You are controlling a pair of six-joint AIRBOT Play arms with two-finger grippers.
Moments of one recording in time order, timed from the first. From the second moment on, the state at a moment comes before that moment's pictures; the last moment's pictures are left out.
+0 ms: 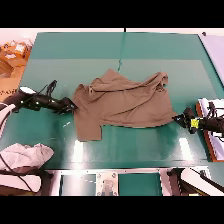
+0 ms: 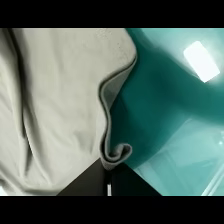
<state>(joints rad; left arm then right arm) 0.13 -1.60 0.96 0.70 -1.08 -1.01 -0.69 -1.12 0.54 -0.71 1.11 1.28</state>
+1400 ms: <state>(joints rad) 0.12 -0.75 1.86 0.83 -1.12 -1.11 -0.65 -0.63 1.60 -0.41 1.11 1.30</state>
